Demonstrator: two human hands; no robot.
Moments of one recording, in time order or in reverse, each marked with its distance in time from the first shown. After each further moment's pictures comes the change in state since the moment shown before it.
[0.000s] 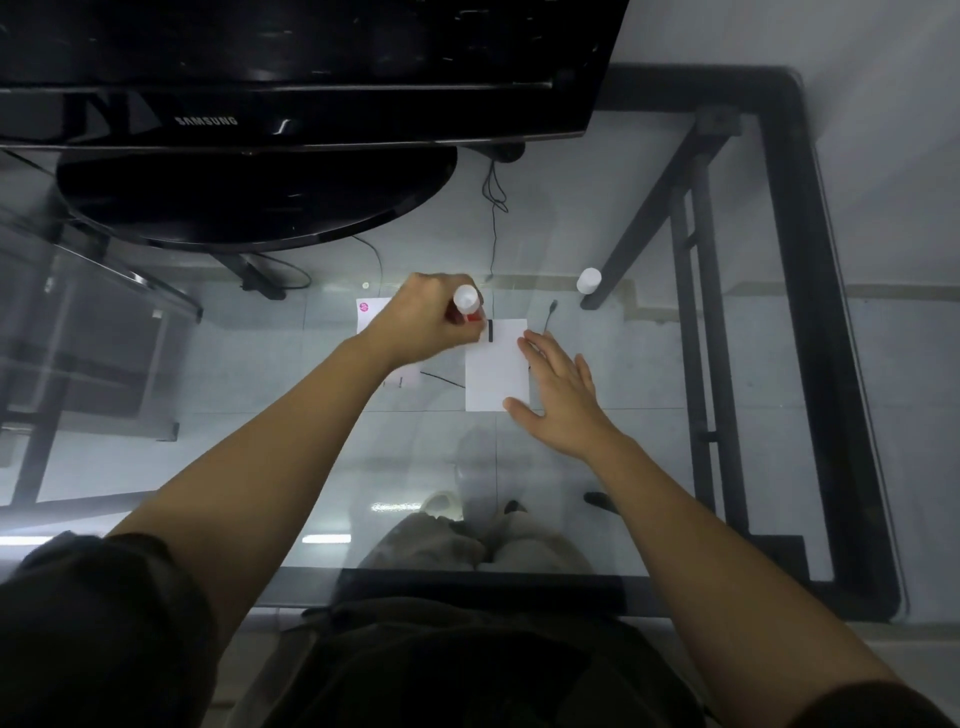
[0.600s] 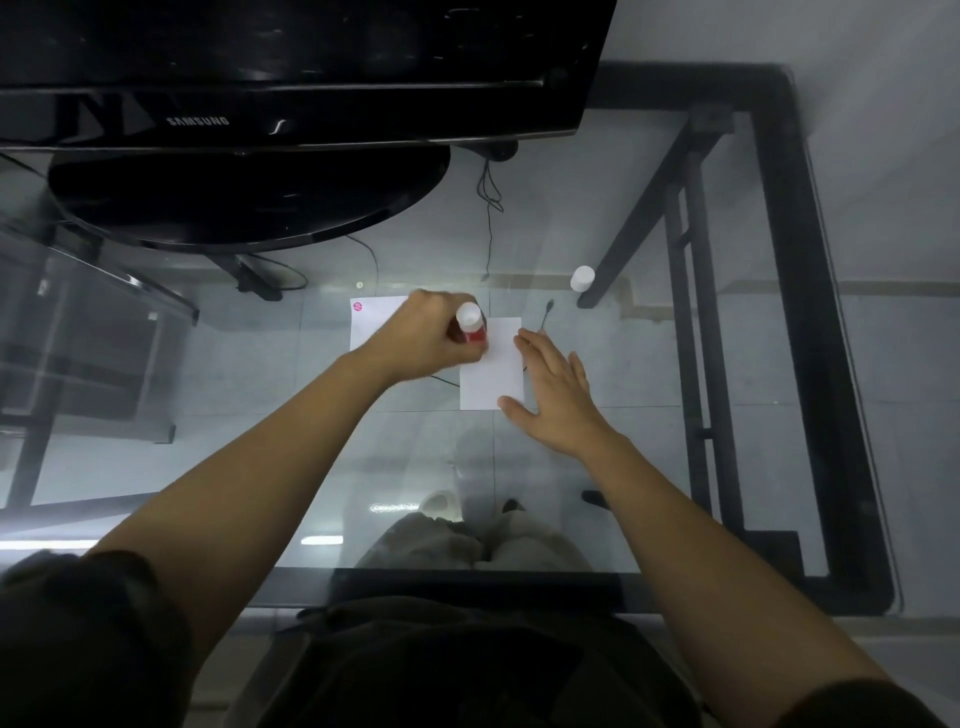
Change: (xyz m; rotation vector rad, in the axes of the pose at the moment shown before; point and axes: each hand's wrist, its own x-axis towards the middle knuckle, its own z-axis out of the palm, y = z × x) left_hand -0.012 0.008 0.007 -0.007 -0.050 0.014; right_hand -0.002 -0.002 -0.002 0.004 0.006 -0.003
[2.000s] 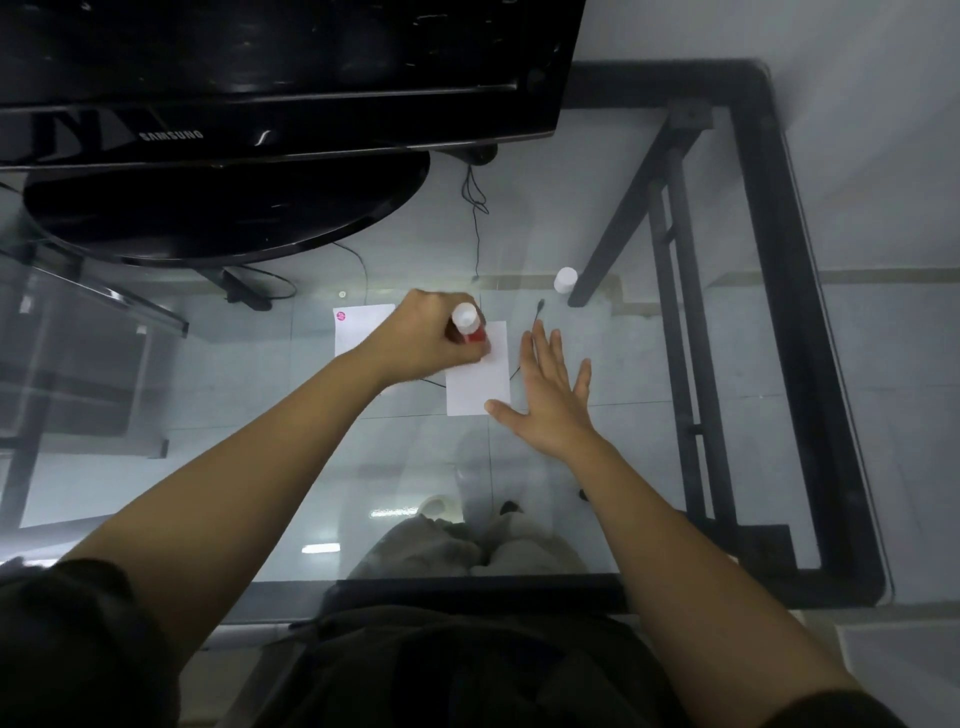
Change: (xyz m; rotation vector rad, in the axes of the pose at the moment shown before) left_hand 0.011 0.011 0.000 -0.060 -0.037 -0.019; right_hand 0.000 0.000 0.002 -0.102 -0.064 0.190
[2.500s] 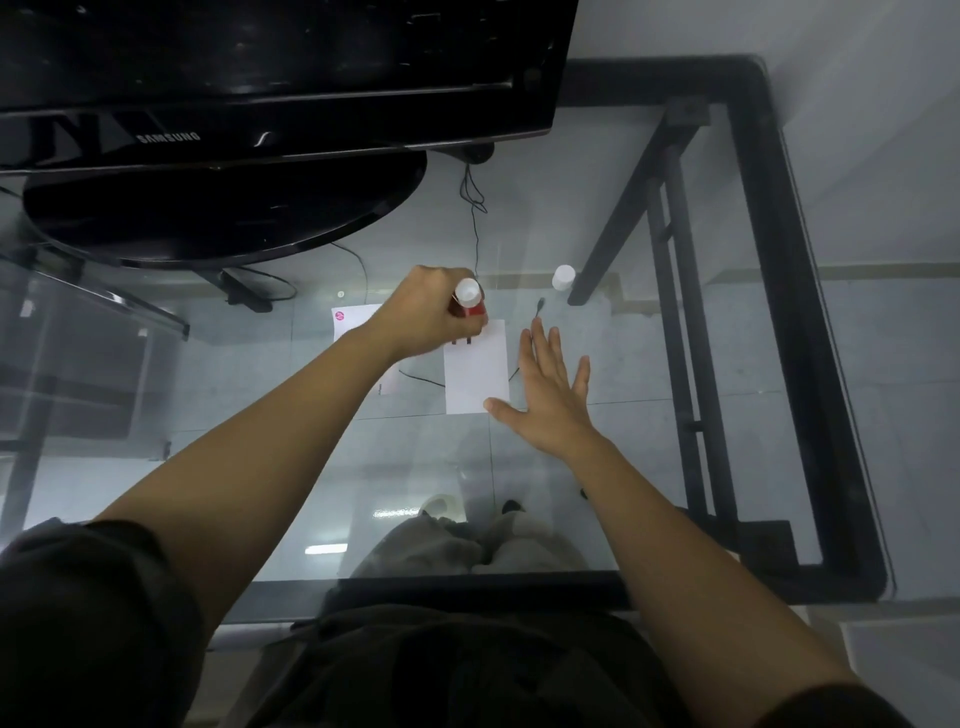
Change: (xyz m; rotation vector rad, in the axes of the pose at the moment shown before) left_hand 0.020 0.005 -0.004 0.080 0.028 -0.006; right_hand 0.000 -0.001 -0.001 -0.010 0.007 0.006
